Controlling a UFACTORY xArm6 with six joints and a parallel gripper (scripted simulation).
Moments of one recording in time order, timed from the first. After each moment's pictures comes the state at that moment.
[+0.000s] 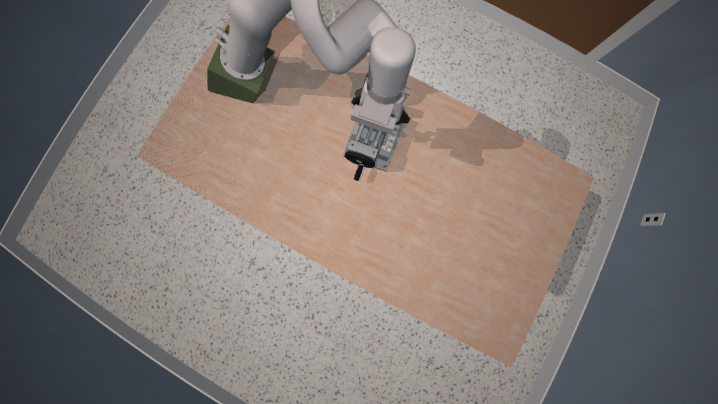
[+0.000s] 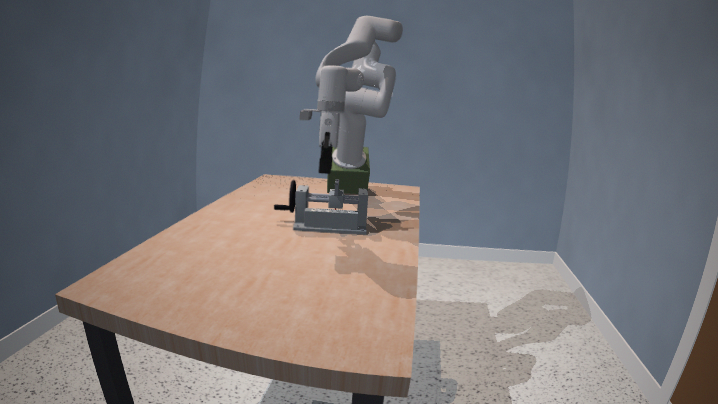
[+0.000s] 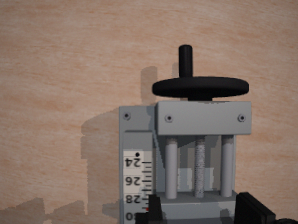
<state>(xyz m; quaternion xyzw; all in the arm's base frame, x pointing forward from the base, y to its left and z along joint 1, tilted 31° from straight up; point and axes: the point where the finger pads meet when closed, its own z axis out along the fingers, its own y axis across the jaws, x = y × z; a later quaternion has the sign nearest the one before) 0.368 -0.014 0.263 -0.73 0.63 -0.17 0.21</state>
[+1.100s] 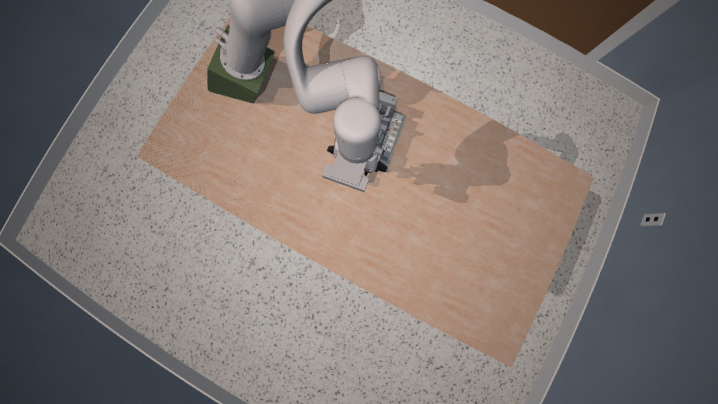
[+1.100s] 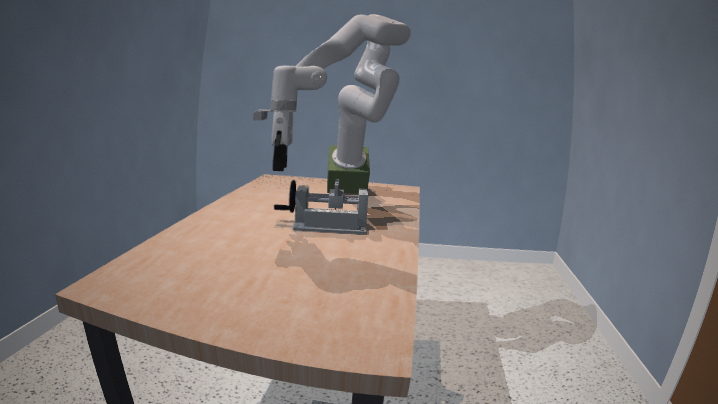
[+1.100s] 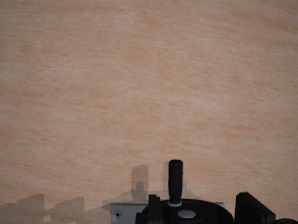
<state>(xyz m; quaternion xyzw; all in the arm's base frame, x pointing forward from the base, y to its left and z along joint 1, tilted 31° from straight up) 0.379 -0.145 0.252 -0.73 0.63 -0.16 0.21</state>
